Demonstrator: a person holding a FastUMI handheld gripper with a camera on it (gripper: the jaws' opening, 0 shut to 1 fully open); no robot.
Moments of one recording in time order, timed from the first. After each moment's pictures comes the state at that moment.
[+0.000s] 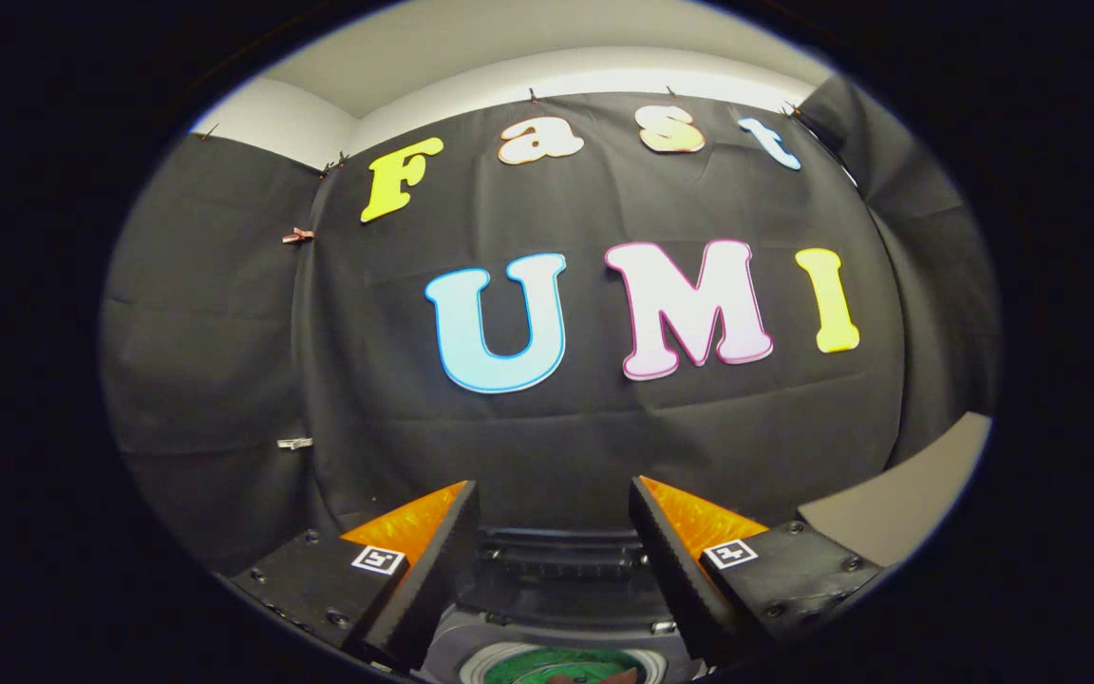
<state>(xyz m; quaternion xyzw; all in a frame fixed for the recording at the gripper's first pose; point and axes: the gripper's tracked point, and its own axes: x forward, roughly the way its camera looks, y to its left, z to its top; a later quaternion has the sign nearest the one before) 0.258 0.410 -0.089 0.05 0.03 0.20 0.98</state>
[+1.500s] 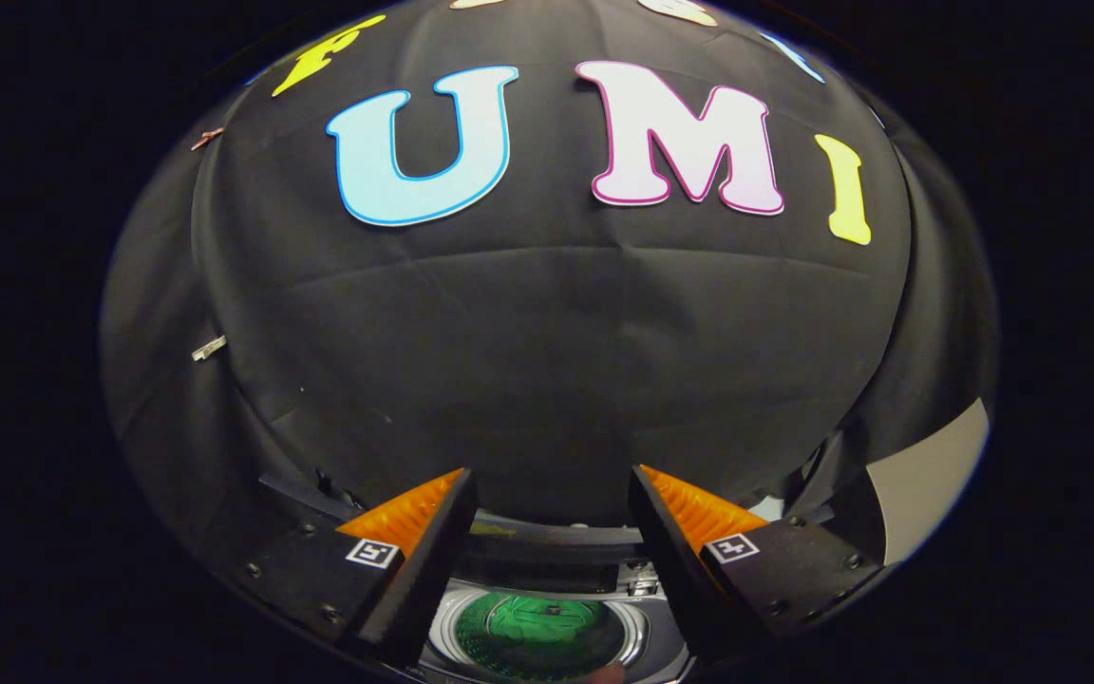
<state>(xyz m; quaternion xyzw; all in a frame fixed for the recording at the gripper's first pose) 0.337 0.418 -0.239 -0.01 0.31 0.13 0.94</state>
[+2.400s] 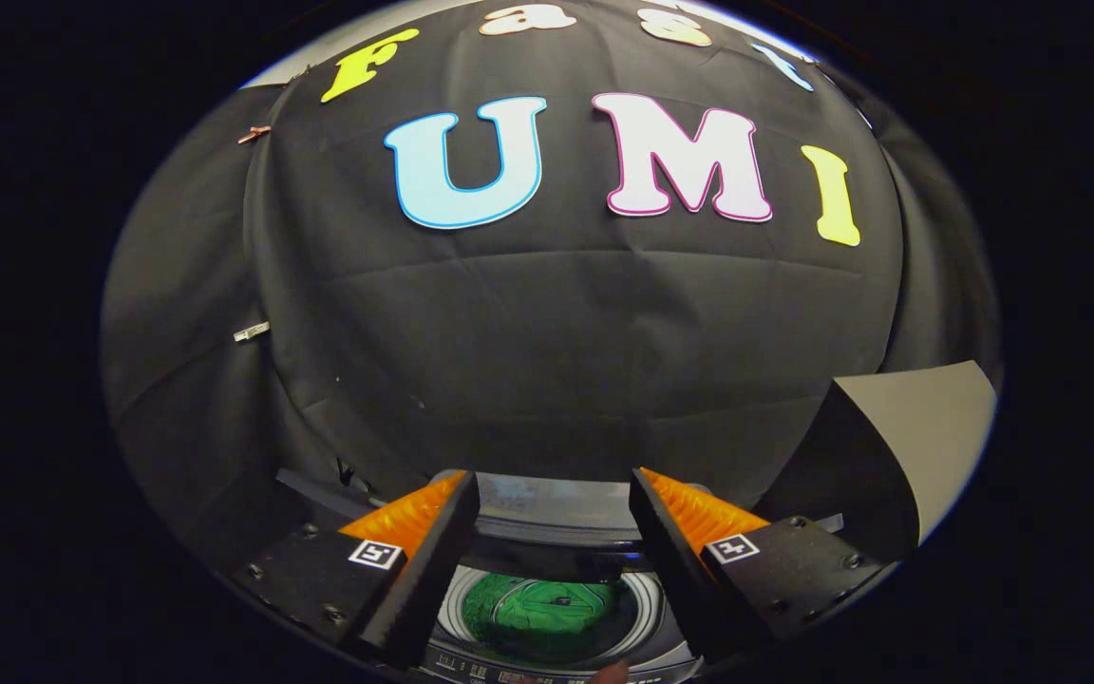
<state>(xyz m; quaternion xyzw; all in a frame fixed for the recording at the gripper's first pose) 0.237 0.401 -0.251 0.00 0.26 0.17 0.95</state>
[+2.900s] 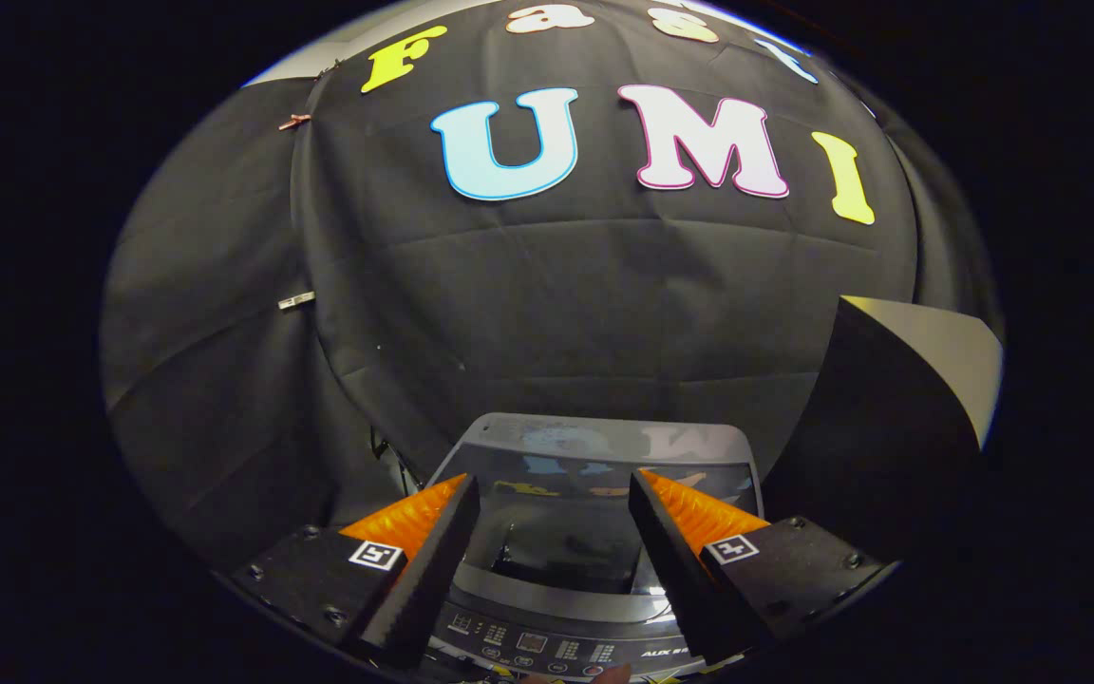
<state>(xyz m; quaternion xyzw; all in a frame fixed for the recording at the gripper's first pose) 0.155 0.408 -0.289 0.01 0.28 0.22 0.93</state>
